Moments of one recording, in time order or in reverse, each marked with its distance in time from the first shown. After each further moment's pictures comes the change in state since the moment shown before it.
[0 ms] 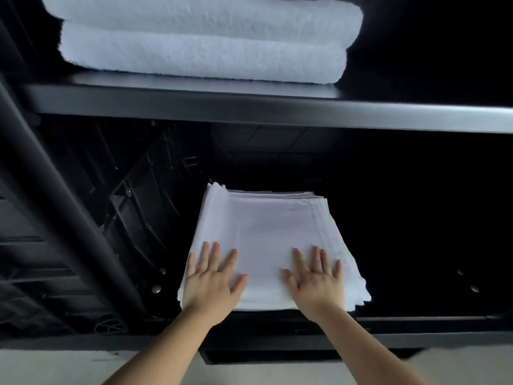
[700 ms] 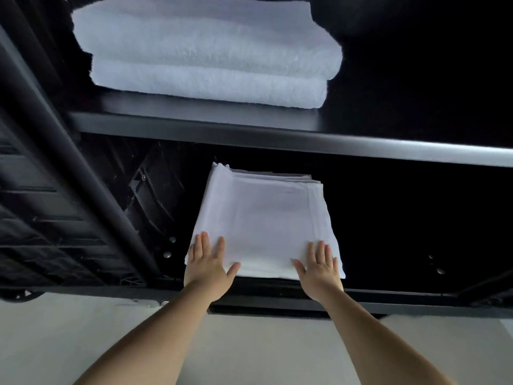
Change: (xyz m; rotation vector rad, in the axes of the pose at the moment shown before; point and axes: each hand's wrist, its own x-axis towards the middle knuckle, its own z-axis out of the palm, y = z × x) left_hand -0.036 0.008 -0.037 -0.033 -0.333 -0.136; right_hand -0.033 0.033 -0.028 0.111 -0.297 0.059
